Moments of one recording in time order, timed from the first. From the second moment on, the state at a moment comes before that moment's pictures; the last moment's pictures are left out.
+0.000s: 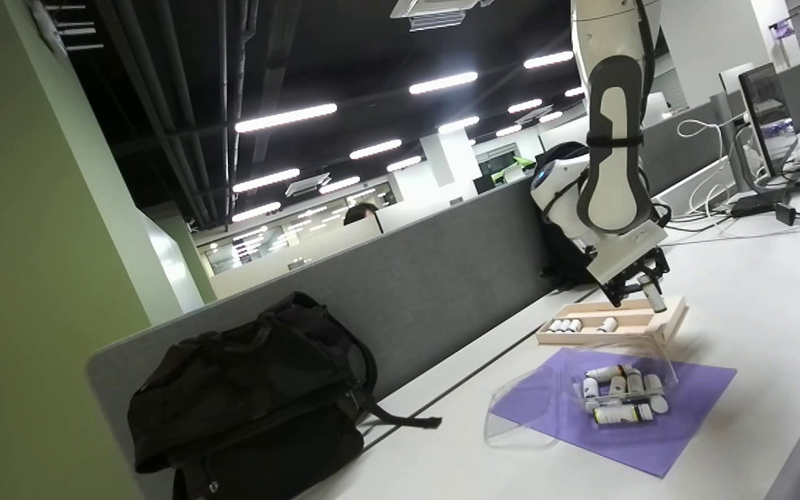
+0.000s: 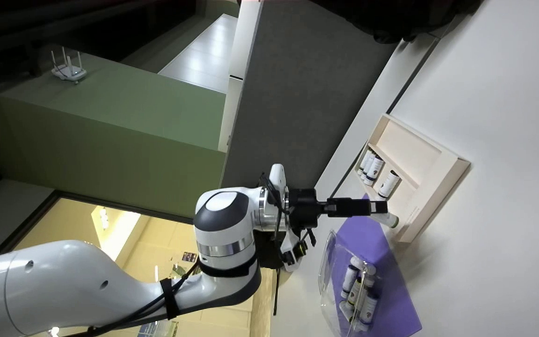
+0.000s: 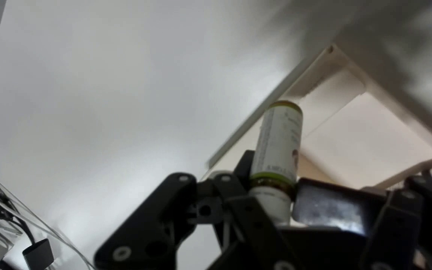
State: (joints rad) arm 0.30 0.45 -0.40 -2.24 -0.51 2.56 1.11
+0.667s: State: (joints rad) arm 0.29 0.46 -0.32 -2.30 -0.53 2.54 1.12
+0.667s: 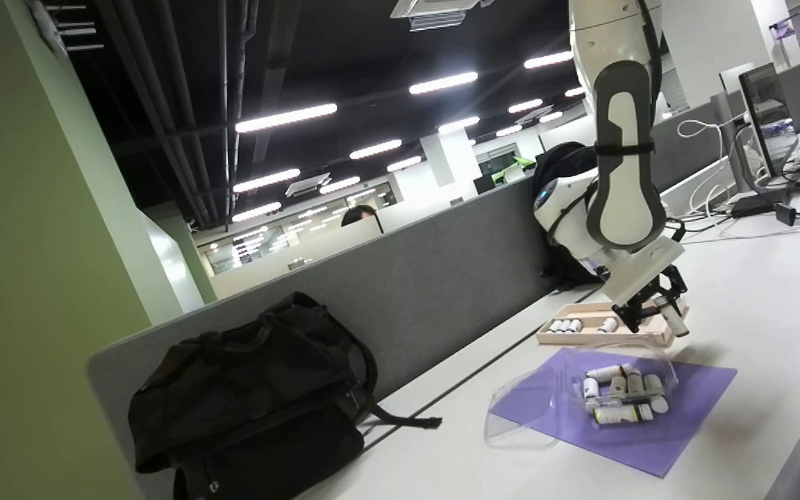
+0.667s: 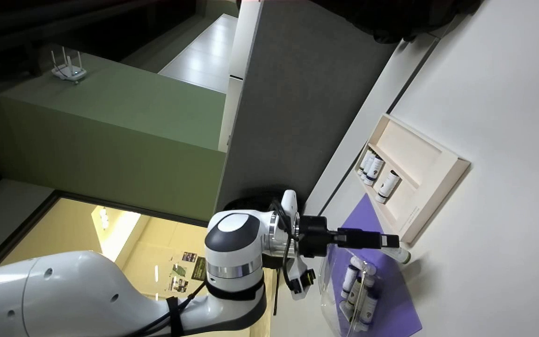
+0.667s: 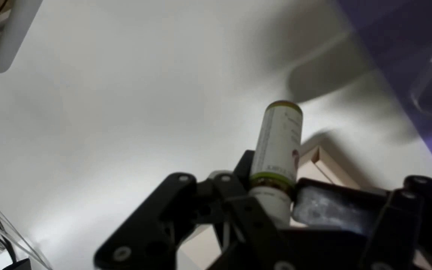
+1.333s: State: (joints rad) arm 0.31 0.47 -0.32 -2.34 -0.77 2.57 1.28
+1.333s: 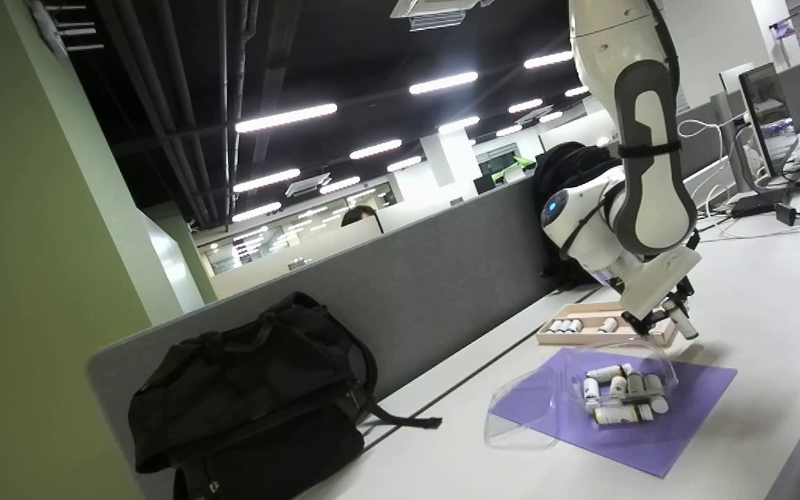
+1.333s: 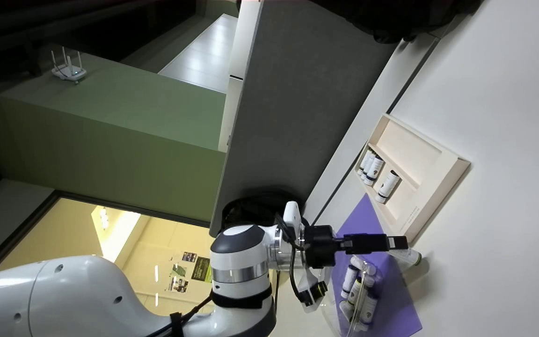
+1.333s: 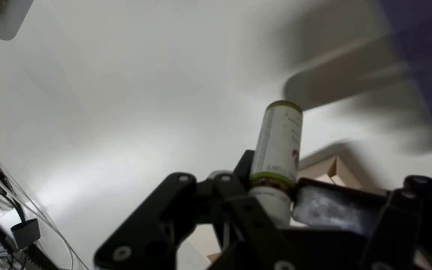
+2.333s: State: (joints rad) arm 0.28 0.49 -0.37 -2.38 -1.13 2.89 1.58
